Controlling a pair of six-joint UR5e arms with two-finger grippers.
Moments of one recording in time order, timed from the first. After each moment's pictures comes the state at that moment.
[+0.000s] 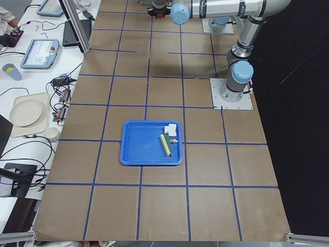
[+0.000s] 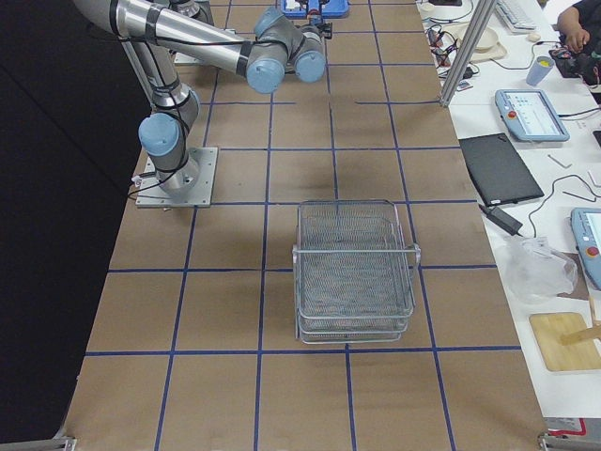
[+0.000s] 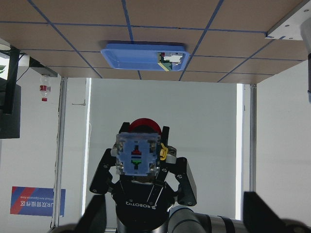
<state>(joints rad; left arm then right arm) -1.64 -1.57 -1.73 -1.38 0.95 1.38 1.42 -1.61 1.89 -1.21 -0.27 0.86</state>
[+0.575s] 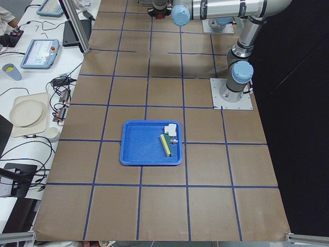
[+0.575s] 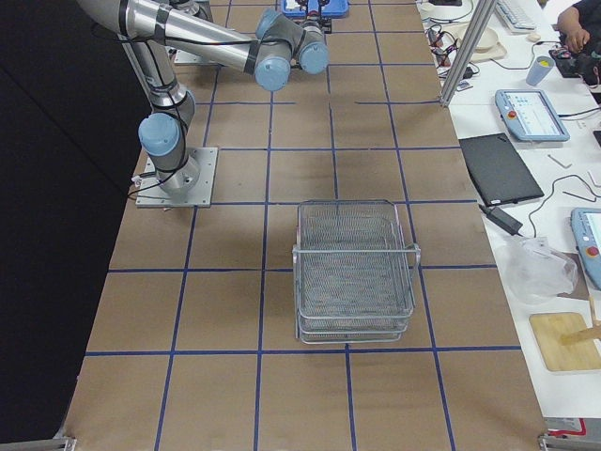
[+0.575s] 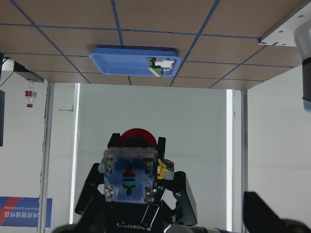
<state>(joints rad) -1.64 -1.56 -1.74 -1.36 0.95 1.38 1.49 -1.57 1.91 -1.37 -0.28 0.97</state>
